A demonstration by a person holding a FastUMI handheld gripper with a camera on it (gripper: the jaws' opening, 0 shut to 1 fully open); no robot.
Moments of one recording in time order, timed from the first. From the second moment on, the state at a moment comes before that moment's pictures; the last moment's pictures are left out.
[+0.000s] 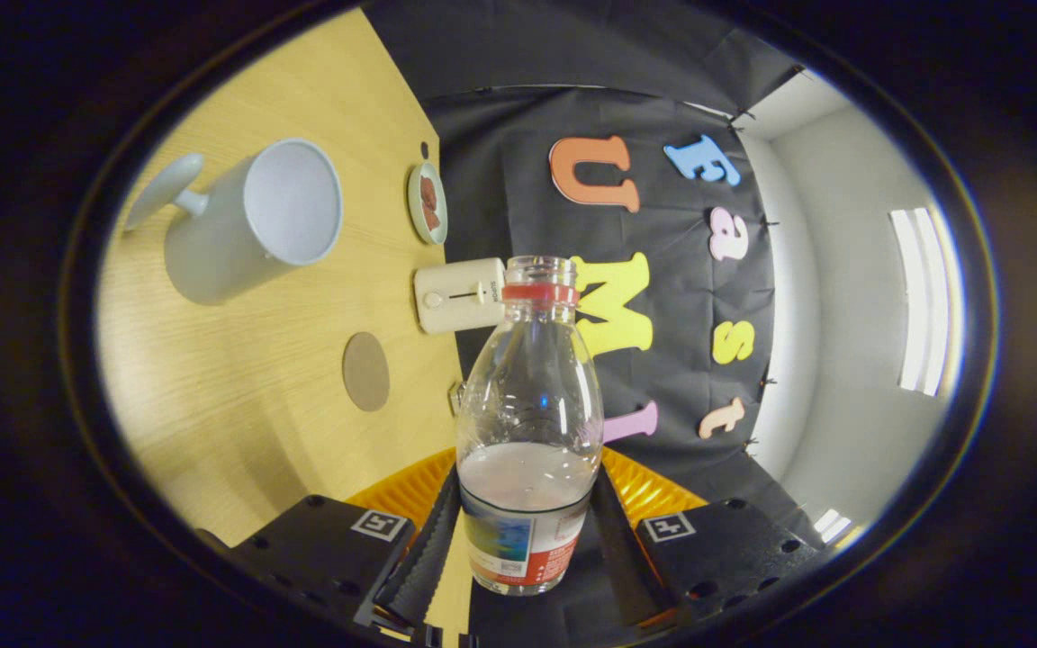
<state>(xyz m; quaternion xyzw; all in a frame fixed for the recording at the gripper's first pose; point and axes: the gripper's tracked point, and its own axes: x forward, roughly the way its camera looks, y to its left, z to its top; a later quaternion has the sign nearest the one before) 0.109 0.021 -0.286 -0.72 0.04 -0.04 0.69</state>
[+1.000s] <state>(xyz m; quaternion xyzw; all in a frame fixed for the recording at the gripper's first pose) 0.102 0.046 -0.267 -0.78 0.01 -0.04 0.62</state>
